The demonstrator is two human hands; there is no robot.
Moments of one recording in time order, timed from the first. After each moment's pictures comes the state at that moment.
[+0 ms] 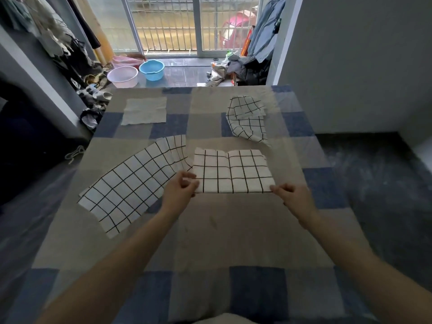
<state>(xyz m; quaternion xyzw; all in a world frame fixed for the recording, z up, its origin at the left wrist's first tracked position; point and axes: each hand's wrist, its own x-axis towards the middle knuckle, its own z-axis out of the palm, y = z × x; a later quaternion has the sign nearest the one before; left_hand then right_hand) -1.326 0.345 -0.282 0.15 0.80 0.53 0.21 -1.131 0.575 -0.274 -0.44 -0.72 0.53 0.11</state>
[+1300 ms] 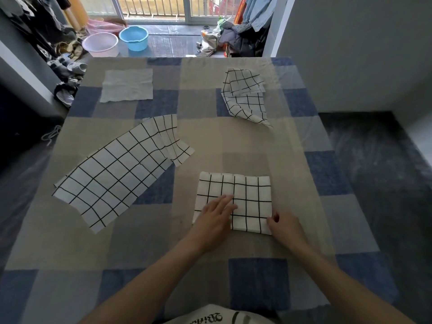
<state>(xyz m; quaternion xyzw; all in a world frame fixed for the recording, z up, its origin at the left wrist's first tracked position) -1.252 0.362 -0.389 0.56 0.80 0.15 0.14 -1.099 0.531 -0.375 -0.51 -0.79 0.34 -0.09</state>
